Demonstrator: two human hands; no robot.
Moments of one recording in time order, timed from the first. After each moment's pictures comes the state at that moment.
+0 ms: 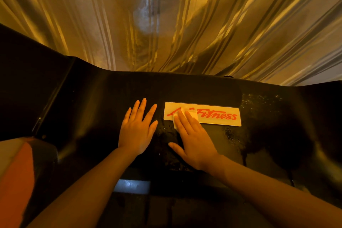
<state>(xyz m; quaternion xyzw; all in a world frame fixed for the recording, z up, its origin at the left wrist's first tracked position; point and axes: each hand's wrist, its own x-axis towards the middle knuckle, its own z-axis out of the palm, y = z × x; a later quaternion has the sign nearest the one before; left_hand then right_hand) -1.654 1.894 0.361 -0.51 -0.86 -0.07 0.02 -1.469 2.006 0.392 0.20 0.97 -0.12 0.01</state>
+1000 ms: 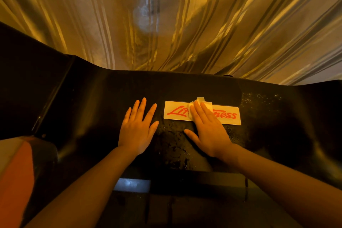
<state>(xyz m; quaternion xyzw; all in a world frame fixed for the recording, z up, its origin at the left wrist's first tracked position) -1.653 1.893 0.361 -0.51 -0.86 -0.06 0.01 -1.454 2.049 0.399 0.26 0.96 -0.10 0.04</state>
